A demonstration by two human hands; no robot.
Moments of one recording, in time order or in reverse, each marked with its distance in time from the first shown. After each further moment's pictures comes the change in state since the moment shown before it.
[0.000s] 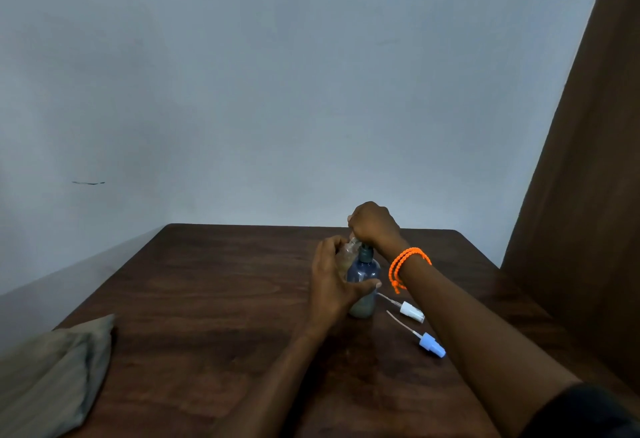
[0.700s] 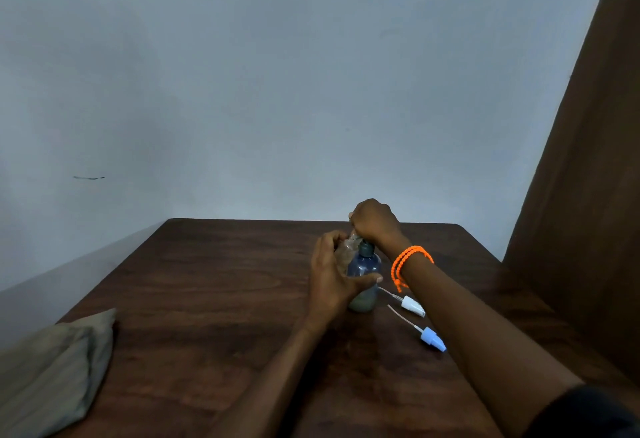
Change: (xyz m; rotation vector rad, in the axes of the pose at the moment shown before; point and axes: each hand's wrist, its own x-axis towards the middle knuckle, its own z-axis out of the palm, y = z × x) left_hand 0.000 -0.001 0.000 -0.014 0.026 -0.010; right_hand -0.002 0.004 0.005 -0.021 -0.003 -0.003
